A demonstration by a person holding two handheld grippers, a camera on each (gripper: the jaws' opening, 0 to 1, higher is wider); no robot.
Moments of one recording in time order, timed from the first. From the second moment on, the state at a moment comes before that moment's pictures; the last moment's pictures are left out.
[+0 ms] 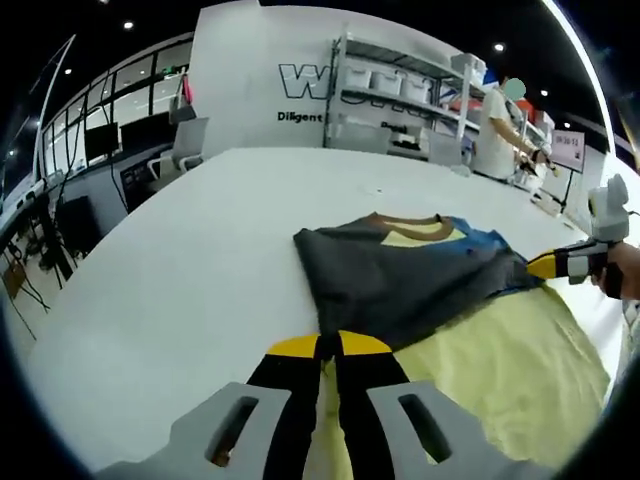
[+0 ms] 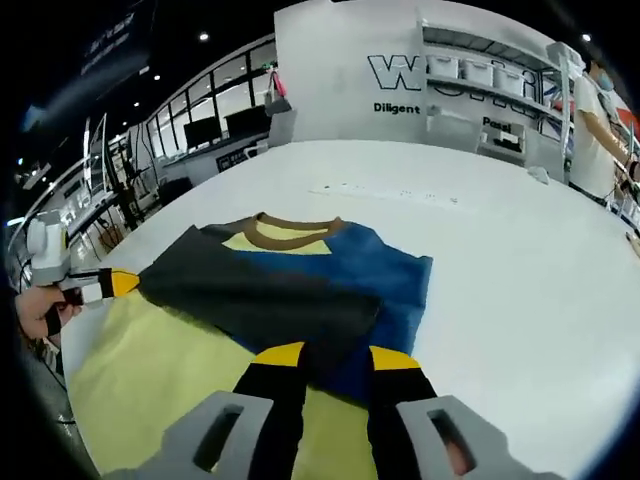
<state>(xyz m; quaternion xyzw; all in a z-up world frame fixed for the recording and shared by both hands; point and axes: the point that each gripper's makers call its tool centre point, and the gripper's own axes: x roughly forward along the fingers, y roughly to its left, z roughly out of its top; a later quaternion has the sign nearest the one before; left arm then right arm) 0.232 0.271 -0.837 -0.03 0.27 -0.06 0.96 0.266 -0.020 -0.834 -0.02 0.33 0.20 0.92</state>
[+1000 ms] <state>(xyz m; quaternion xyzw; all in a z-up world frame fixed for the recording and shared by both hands) 0.229 0.270 -0.839 -0.02 0.28 -0.05 0.96 0.245 -0.026 -0.844 -0.02 0.35 0.20 0.92</state>
